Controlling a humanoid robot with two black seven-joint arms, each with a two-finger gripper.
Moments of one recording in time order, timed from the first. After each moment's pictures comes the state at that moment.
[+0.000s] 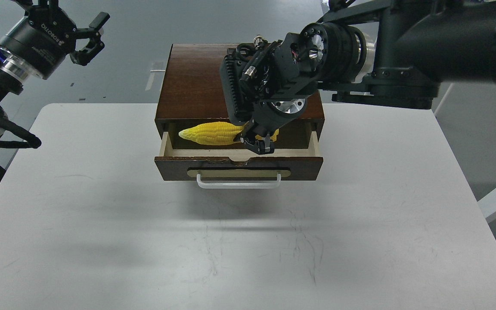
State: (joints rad) left arm -0.90 0.70 -0.61 -0.91 0.14 -0.49 -0.44; right arm 2.03 -0.01 -0.76 1.14 -1.68 0.10 0.49
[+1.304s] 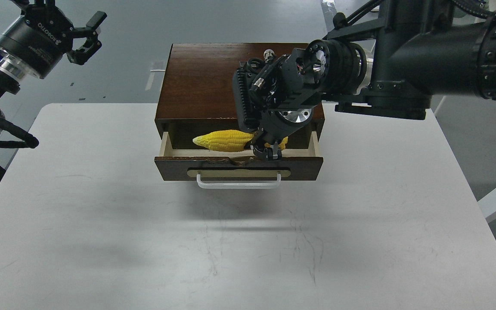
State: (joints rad) left arm -0.90 0.70 -0.61 -0.92 0.14 -0.49 -0.44; right arm 1.96 0.00 -0.79 1.11 -1.67 0.11 0.49
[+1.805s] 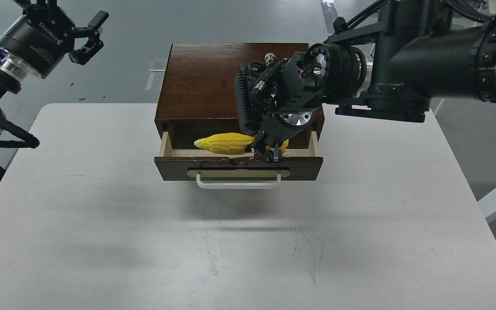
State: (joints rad) left arm -0.90 0.71 -0.61 -0.93 0.14 -0.49 -0.44; right arm 1.96 0.00 -0.79 1.11 -1.67 0.11 0.49
